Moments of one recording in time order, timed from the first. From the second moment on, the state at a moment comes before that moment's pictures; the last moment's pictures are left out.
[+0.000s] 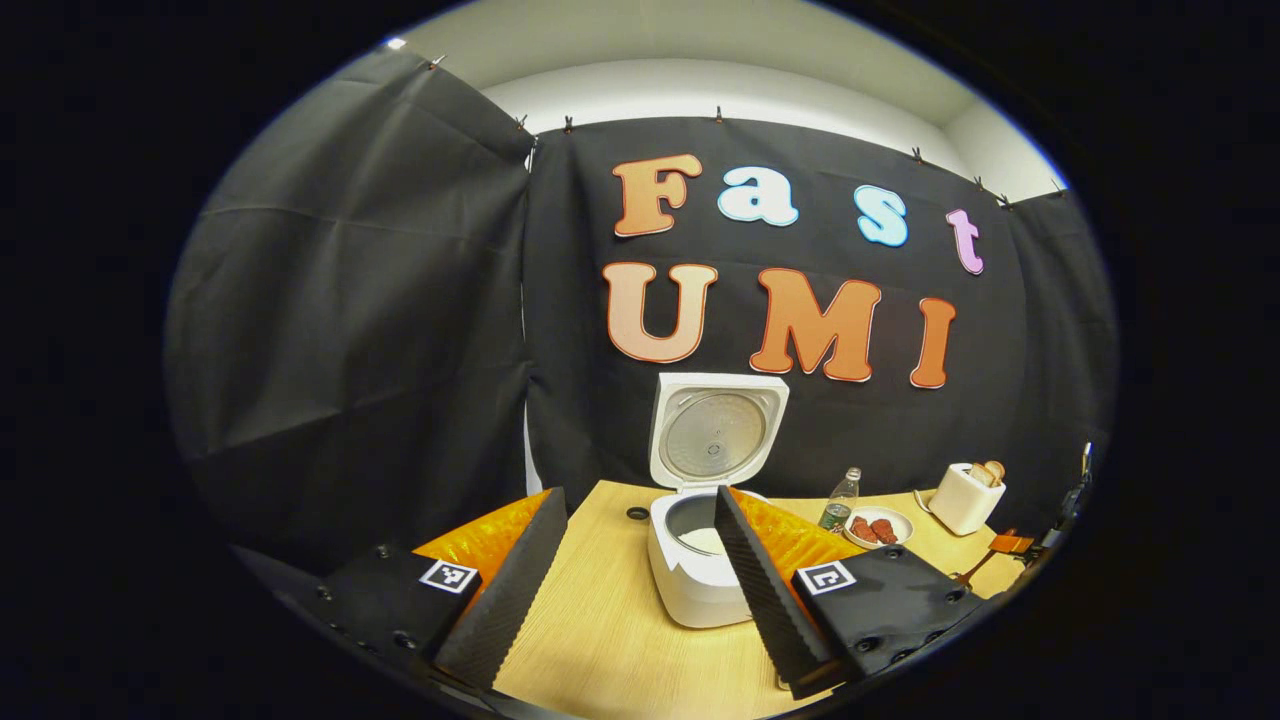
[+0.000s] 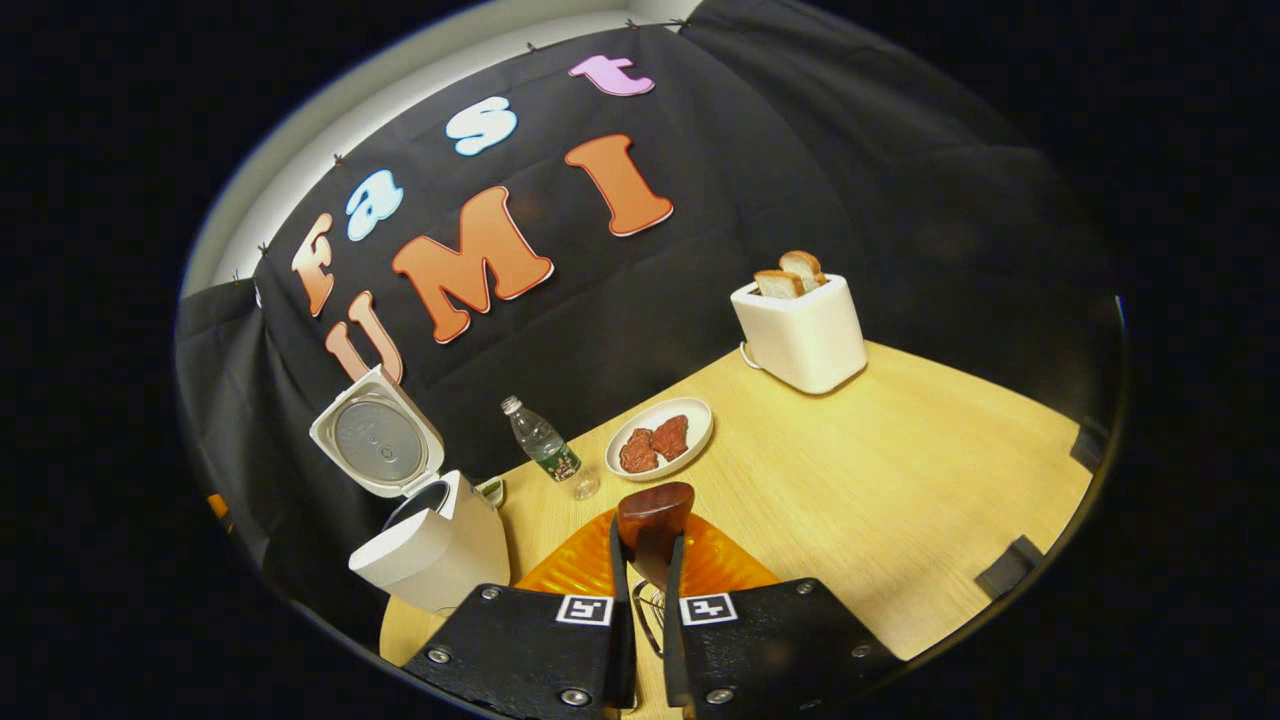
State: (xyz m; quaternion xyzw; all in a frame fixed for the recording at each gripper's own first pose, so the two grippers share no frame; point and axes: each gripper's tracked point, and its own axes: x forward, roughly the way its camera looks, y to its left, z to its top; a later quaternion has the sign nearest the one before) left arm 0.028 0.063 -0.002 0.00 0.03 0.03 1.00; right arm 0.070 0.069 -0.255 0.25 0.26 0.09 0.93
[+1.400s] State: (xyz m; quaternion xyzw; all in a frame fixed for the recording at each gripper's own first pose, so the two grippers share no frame) left arm 0.363 -0.036 0.127 0.03 0.05 -0.03 1.00; right arm 0.042 -0.055 -0.199 0.24 0.25 -0.09 0.93
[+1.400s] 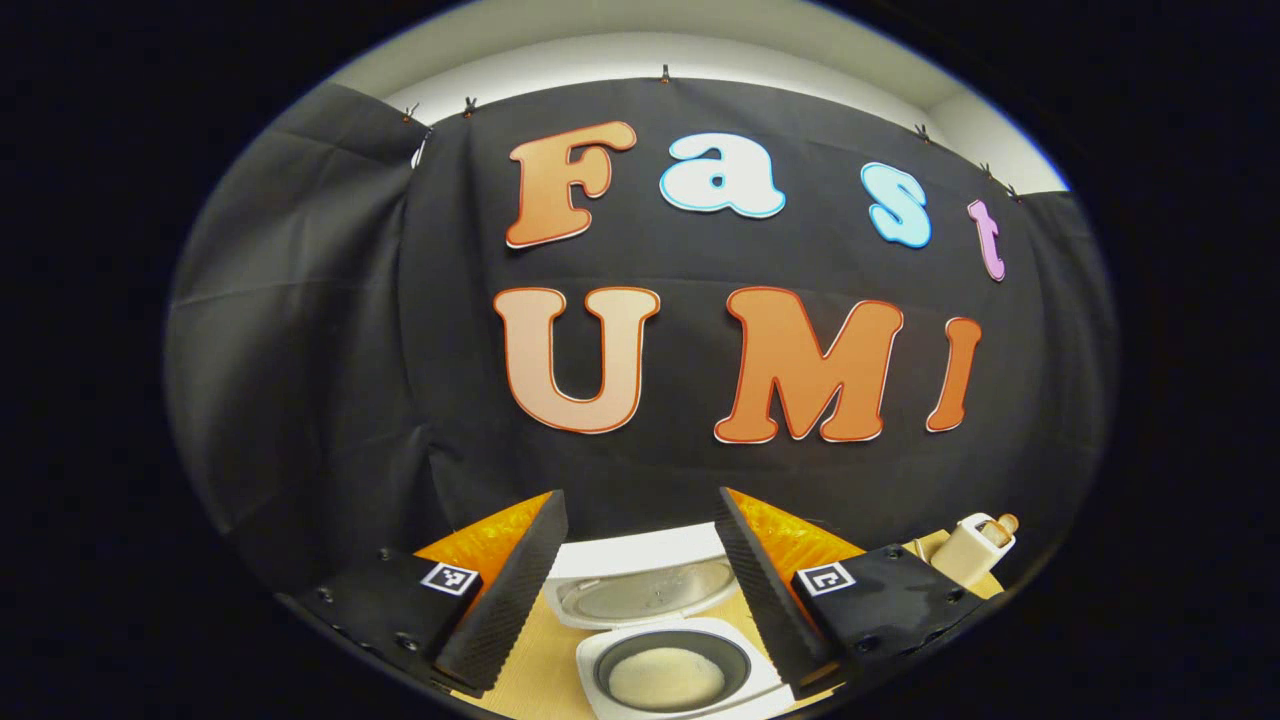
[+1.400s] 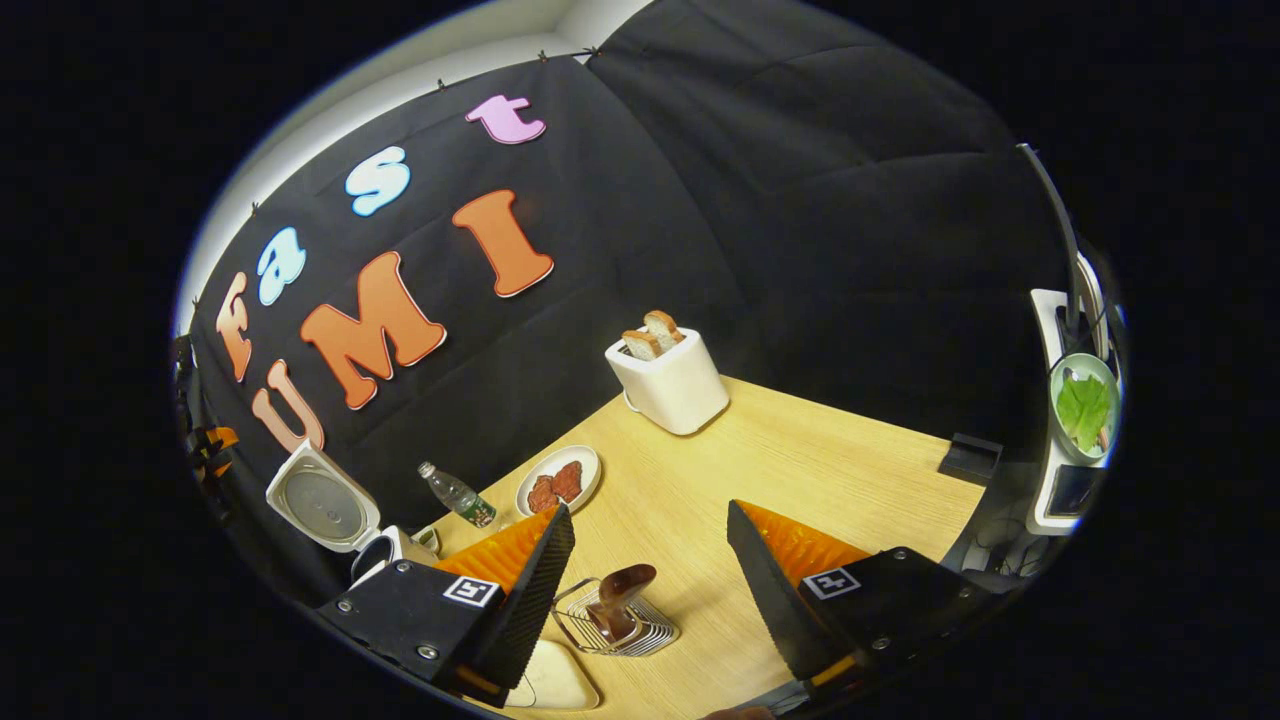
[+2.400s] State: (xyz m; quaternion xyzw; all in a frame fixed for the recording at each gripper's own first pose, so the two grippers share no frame) left arm 0.435 -0.049 0.018 0.00 0.18 -0.07 0.98; right arm 0.043 -0.071 -0.112 0.17 0.20 -0.09 0.96
